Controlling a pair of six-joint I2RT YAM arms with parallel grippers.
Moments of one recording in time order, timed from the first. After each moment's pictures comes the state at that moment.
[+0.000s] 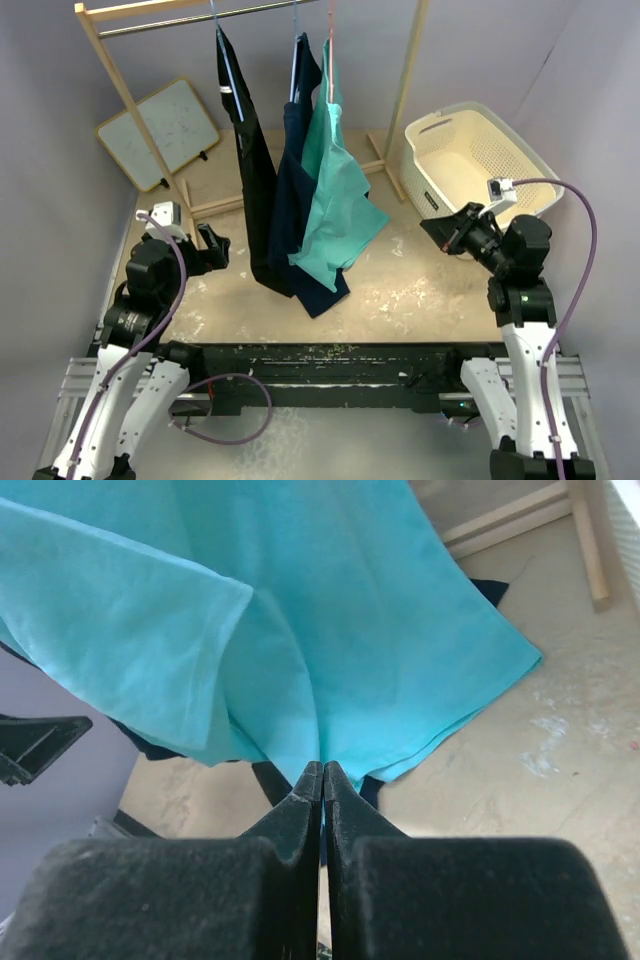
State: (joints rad) left arm -0.24 0.52 0.72 -0.55 -0.10 -0.37; right arm -0.04 0.67 0.82 -0.39 -0.53 0.52
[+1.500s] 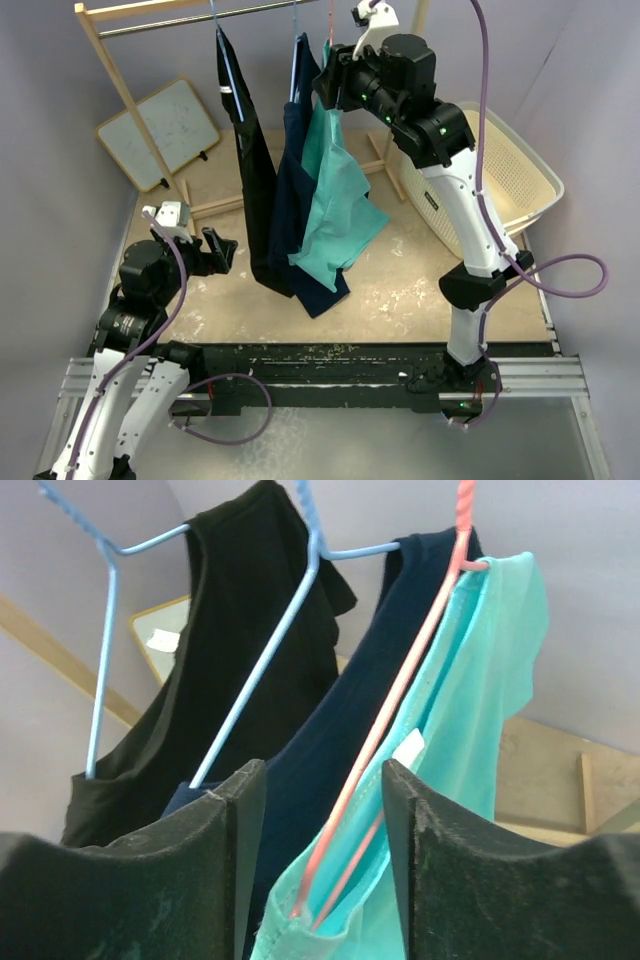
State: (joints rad) left arm -0.24 0.52 0.76 -0.53 0.07 -0.29; right arm 0.62 1.92 2.60 -0.78 0.07 0.20
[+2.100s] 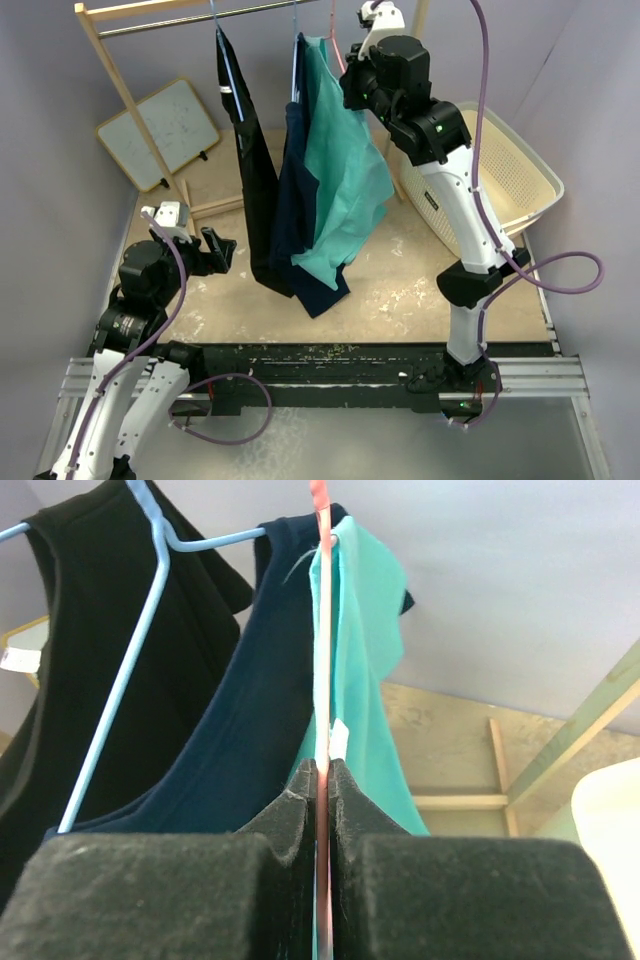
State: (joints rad) left arm -0.24 0.51 0.76 -0.53 0.06 -0.29; right arm 0.62 1.94 2.61 -0.83 0.28 0.16
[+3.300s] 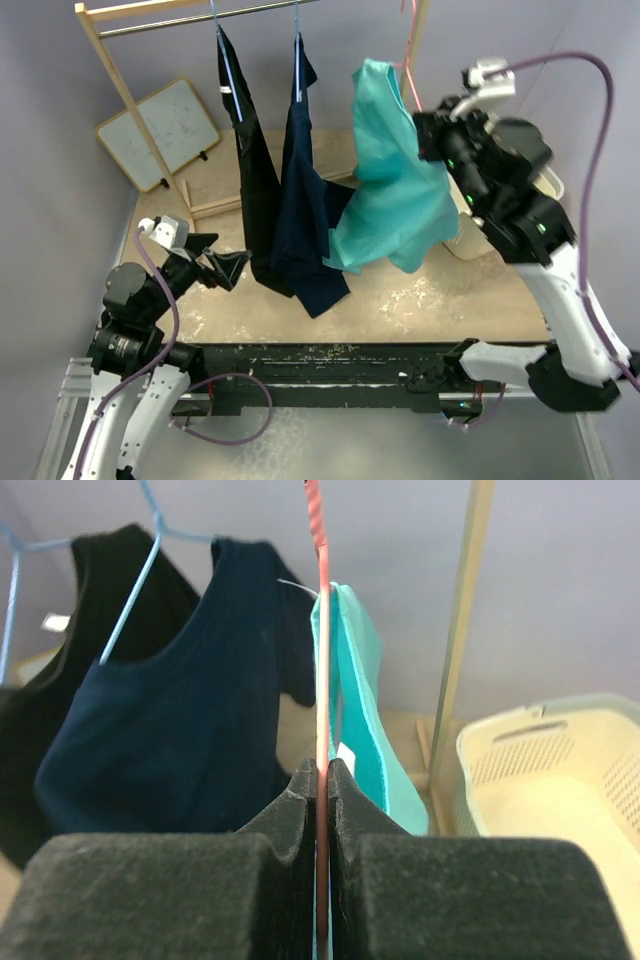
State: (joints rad) left arm -0.24 0.37 0.71 -0.38 0.33 -0.27; right arm 0.62 1.26 1.83 -0.50 0.40 0.08
